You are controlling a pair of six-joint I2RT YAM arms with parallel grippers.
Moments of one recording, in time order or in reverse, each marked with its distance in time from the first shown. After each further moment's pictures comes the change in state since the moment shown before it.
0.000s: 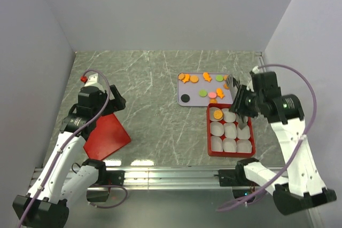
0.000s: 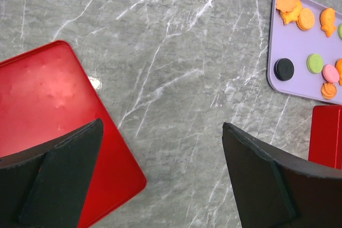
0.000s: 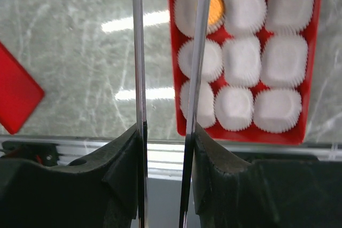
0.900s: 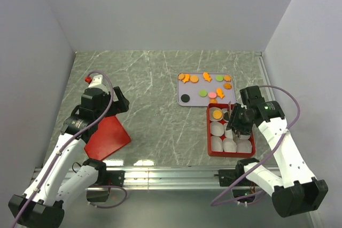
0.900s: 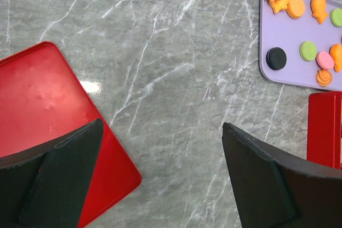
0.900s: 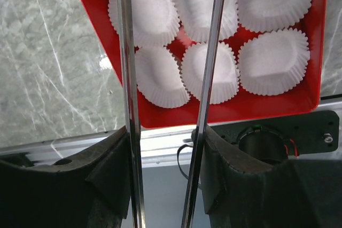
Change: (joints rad) left arm -0.087 -0.017 0.000 -0.004 -0.039 -0.001; right arm -0.032 -0.066 -0.409 0.039 0.034 0.118
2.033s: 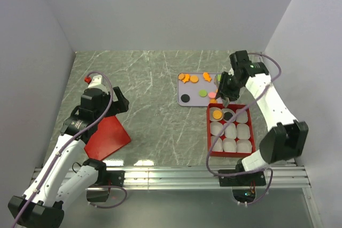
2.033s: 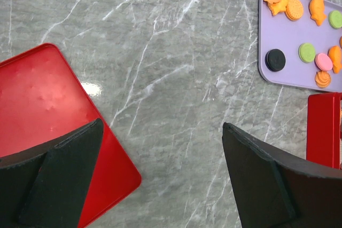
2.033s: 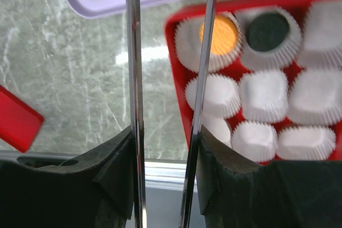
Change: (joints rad) left arm -0.004 -0.010 0.000 0.000 -0.007 0.000; right arm -0.008 0.506 0.431 0.110 -0.107 -0.084
